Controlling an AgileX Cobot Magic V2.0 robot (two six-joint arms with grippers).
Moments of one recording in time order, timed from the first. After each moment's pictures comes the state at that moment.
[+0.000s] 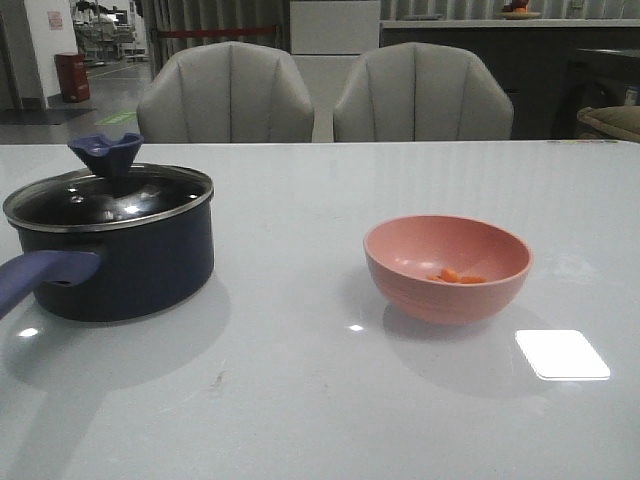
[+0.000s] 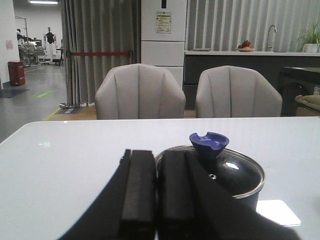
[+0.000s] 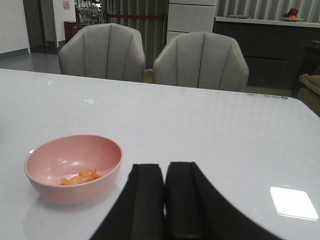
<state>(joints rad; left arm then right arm) -0.14 -0.01 0.01 -0.05 -0.04 0.00 0.17 -0.01 0.03 0.03 0.04 -0.02</state>
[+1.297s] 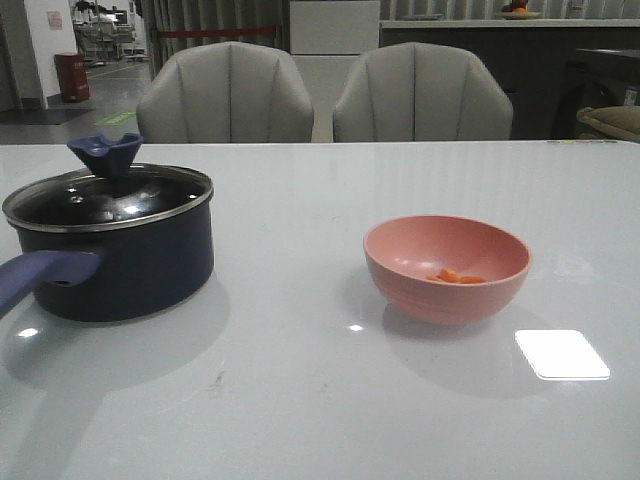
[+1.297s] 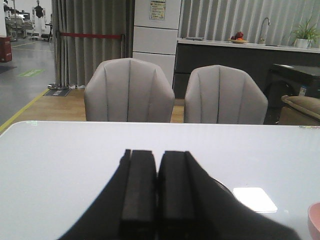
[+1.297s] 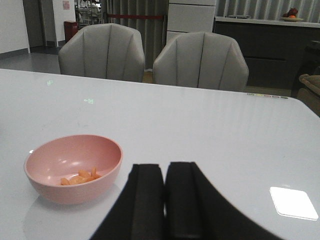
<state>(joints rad) -0.14 0.20 -0.37 -0.11 0.20 0.00 0.17 -0.01 0.03 0.03 0.04 -0.02</state>
